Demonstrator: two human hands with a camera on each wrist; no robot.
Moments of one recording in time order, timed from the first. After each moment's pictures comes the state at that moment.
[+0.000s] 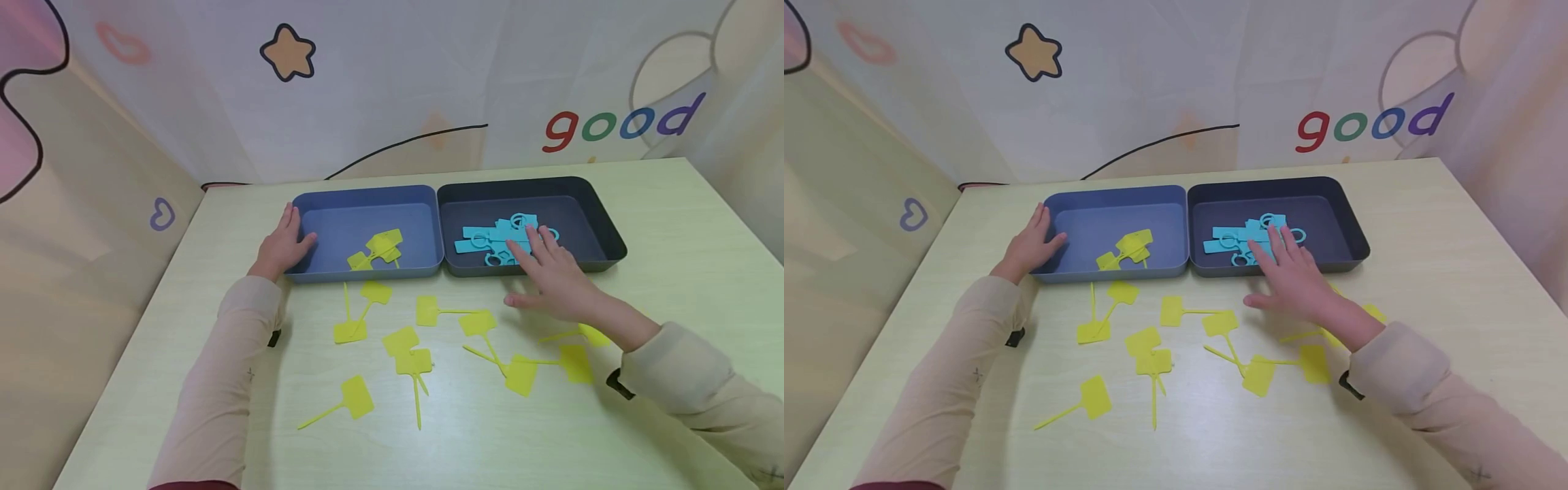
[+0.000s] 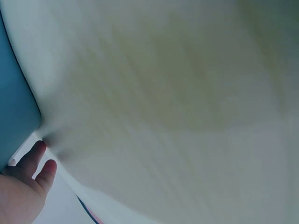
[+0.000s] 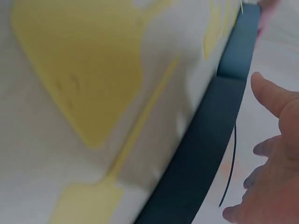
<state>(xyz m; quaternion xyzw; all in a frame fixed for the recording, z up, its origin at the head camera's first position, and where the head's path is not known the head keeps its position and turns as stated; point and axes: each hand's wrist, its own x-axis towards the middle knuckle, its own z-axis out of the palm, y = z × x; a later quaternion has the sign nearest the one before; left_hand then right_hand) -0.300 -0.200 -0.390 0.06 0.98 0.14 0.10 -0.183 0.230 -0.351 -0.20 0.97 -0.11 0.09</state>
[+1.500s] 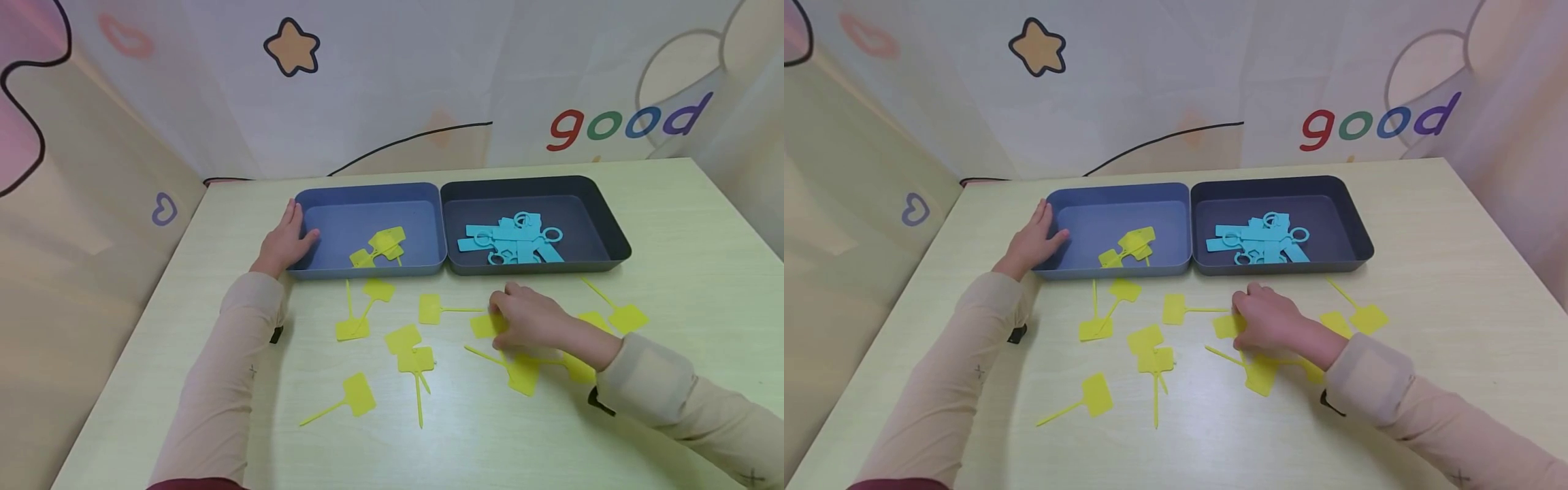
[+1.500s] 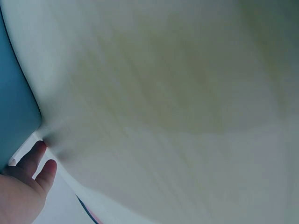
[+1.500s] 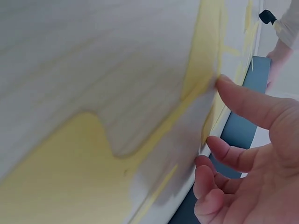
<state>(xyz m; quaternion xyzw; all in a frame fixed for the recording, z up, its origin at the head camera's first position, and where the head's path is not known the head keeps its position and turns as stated) -0.299 -0.199 -0.388 0.05 0.98 0.14 0.10 -0.164 0.186 -0.366 -0.18 0.96 -0.10 0.20</state>
